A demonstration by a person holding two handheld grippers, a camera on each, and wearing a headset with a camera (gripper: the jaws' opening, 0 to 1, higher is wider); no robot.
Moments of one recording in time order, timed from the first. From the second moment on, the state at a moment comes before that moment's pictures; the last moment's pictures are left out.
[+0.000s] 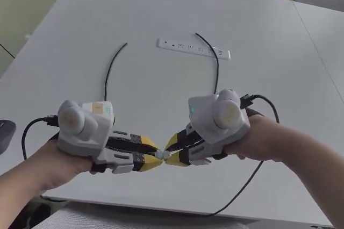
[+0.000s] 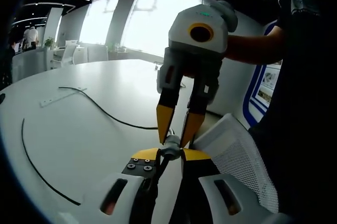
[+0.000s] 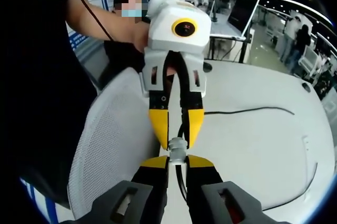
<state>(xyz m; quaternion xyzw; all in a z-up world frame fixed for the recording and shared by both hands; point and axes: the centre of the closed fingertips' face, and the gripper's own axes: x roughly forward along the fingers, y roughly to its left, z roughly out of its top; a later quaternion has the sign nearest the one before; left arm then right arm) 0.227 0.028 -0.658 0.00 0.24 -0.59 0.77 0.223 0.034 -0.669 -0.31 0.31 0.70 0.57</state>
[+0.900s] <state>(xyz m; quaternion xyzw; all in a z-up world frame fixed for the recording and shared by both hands) 0.231 0.020 -0.650 0.00 0.24 -0.58 0.78 0.227 0.026 -0.661 -0.29 0.28 0.69 0.60</state>
